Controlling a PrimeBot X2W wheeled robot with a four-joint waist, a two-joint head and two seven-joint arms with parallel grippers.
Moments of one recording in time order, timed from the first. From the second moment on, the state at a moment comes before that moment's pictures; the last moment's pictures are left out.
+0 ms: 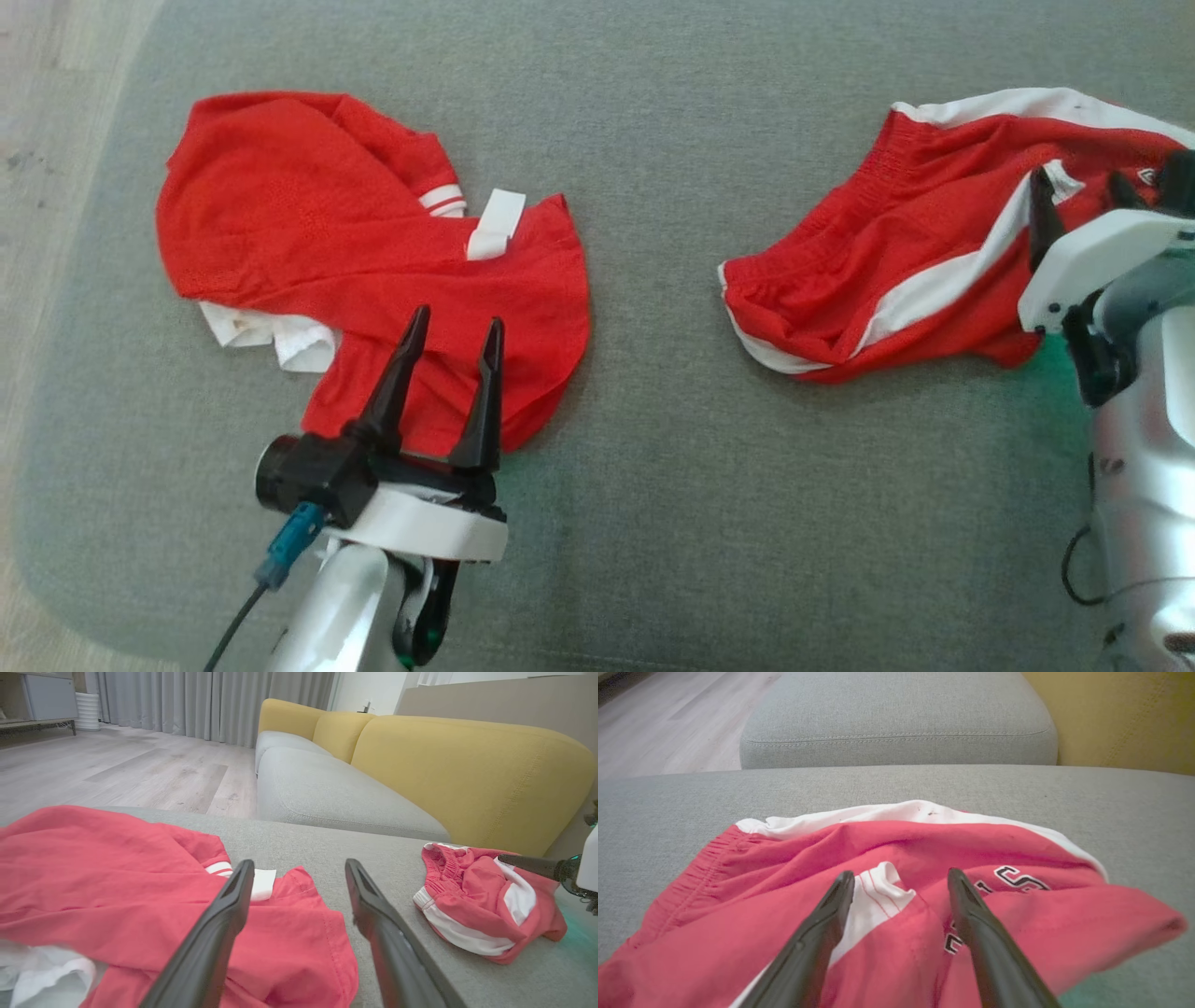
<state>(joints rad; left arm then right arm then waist) -0.22 0.05 -0.33 0.25 -0.30 -0.10 -0.26 -0.66 -0.15 -0.23 0.74 -0.04 0.13 0.16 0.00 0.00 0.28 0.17</state>
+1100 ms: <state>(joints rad) -0.14 0.05 -0.29 0.24 -0.33 -0.06 -0.26 -0.28 -0.13 -0.18 0.40 0.15 0.13 0.00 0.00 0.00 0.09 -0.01</state>
